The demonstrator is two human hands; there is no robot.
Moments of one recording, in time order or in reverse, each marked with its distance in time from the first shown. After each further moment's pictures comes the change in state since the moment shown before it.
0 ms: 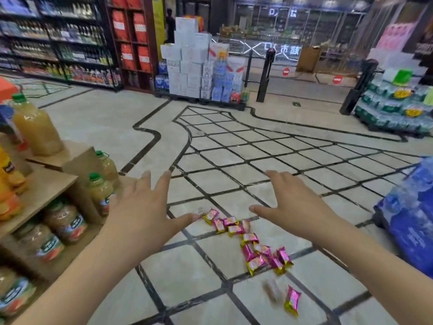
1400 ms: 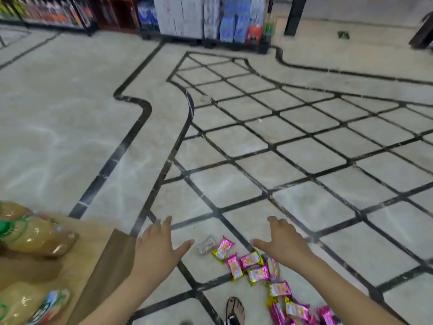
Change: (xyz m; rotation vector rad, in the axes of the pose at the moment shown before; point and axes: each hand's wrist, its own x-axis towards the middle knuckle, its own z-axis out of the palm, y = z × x) left_hand 0.697 -0.022 0.294 -0.029 -0.340 -0.107; right_hand 0.703 0.167 0.238 0.208 -0.551 0.285
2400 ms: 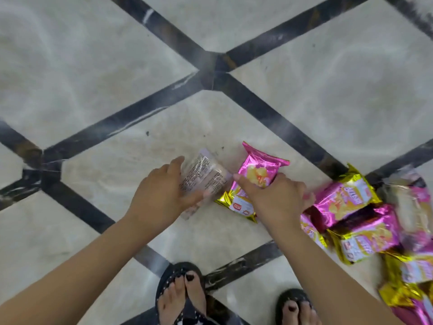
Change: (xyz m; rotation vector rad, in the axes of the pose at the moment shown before) left_hand 0.388 -0.100 0.703 -0.122 -0.490 0.184; right_hand 0.533 0.102 0.633 0.331 0.101 0.618
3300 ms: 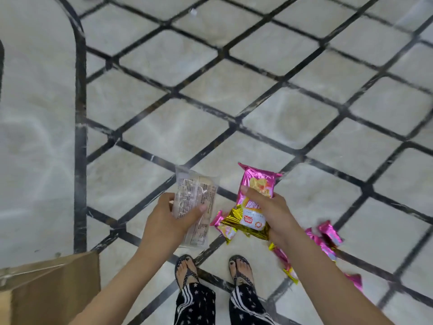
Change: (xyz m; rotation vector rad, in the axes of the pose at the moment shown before) left_hand -0.323 0.292 -0.352 -0.547 0.113 -0.026; right_hand -0.259 -0.014 -0.496 1.209 -0.332 0.206
